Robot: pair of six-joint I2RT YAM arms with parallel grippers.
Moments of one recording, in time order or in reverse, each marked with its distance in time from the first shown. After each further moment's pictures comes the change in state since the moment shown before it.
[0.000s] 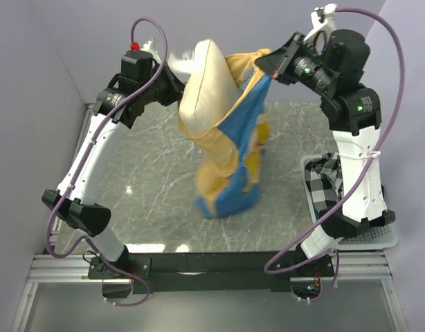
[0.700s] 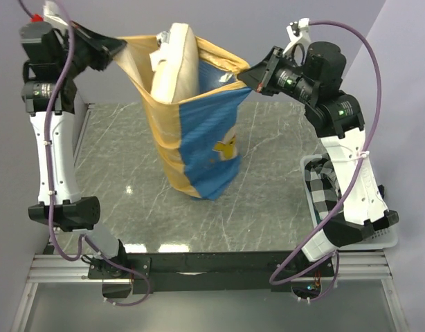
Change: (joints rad) left arm 0.469 0.011 0.224 0.061 0.338 -0.208; right arm 0.025 -0.086 -0.260 0.160 -0.050 0.000
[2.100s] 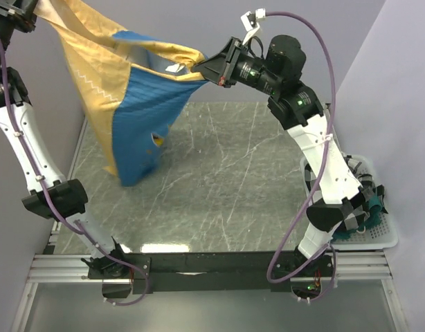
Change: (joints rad) left arm 0.437 0.194 0.205 0.781 0.273 -0.686; right arm 0.188 0.186 0.106 0.298 -0.163 0.159
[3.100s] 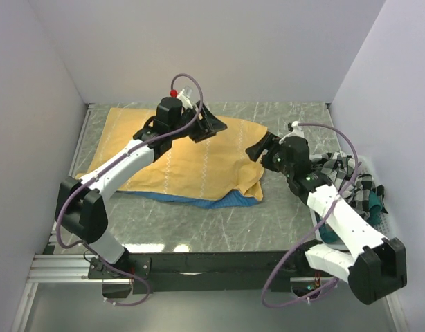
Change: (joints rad) left arm -1.018 -0.254 -1.142 -0.164 -0.364 0.697; right arm -0.208 -0.650 -1.473 0.278 0.470 -0.021
